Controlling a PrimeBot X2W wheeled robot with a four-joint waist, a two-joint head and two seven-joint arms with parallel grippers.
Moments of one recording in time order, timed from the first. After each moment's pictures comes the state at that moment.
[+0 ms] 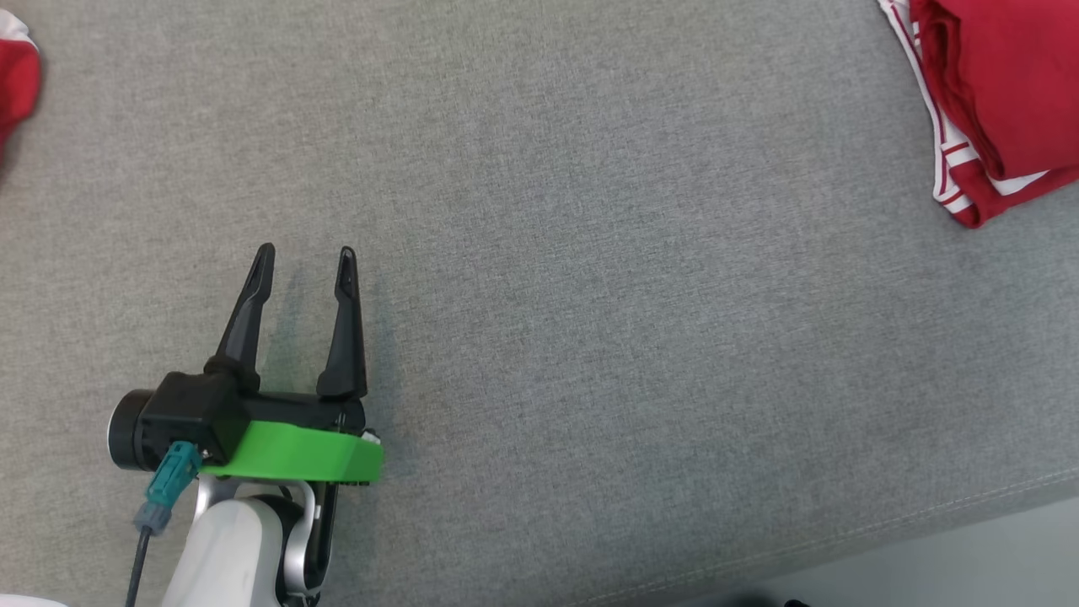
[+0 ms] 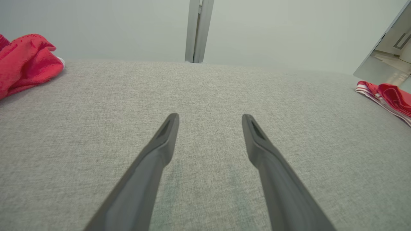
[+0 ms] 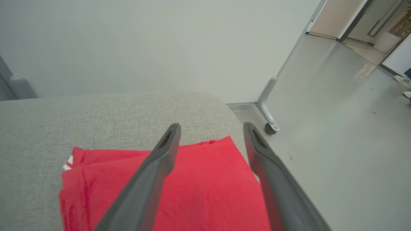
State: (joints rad) left arm -0.20 0.13 -0.21 -0.01 -0.29 0.01 -0.20; right arm -1.04 -0.48 -0.08 0.97 0.16 0.13 -0.15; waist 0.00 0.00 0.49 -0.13
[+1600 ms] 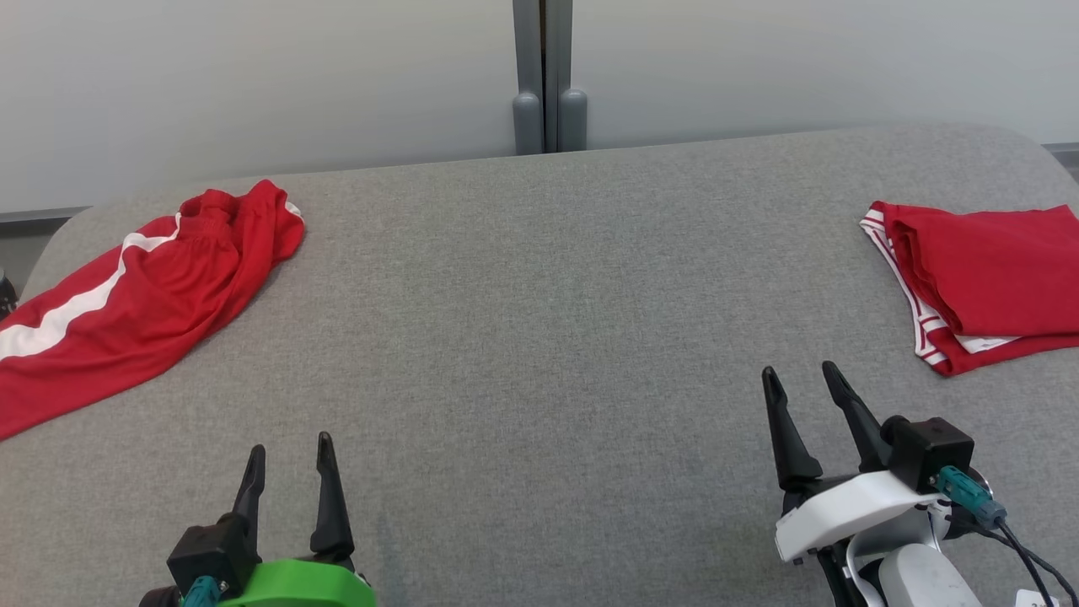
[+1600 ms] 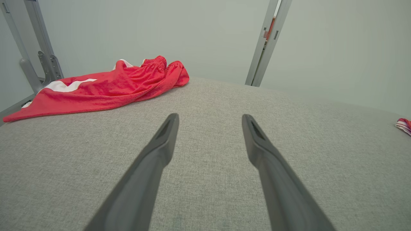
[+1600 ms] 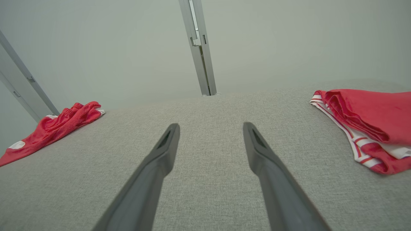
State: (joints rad) left arm 0.04 0.05 -0.12 0.20 -0.32 0.06 -0.26; right arm -0.08 -0.05 0.09 0.26 0.23 0.13 -0.23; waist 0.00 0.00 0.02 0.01
